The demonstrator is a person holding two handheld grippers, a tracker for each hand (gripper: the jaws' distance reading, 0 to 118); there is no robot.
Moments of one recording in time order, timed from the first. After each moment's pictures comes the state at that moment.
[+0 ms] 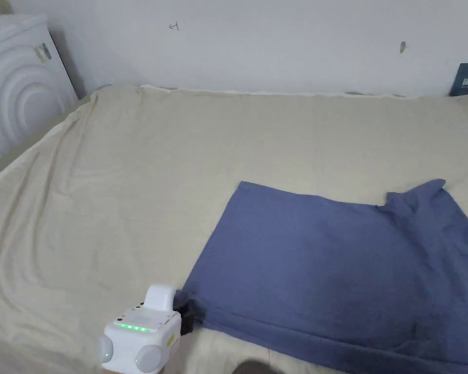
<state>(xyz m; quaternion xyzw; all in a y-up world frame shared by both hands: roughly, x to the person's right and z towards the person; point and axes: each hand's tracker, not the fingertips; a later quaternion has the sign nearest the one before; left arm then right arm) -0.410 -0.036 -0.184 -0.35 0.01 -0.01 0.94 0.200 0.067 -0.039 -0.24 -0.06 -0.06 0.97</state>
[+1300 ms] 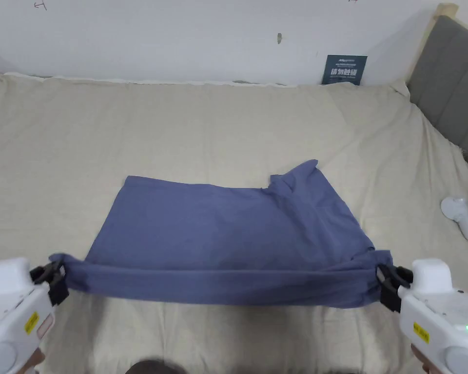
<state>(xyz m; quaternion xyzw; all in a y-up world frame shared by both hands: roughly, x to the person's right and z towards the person) -0.395 0.051 -0.213 -0.25 0.03 0.08 0.96 0.205 0.065 -0.141 -0.26 -0.01 -0.01 0.96</state>
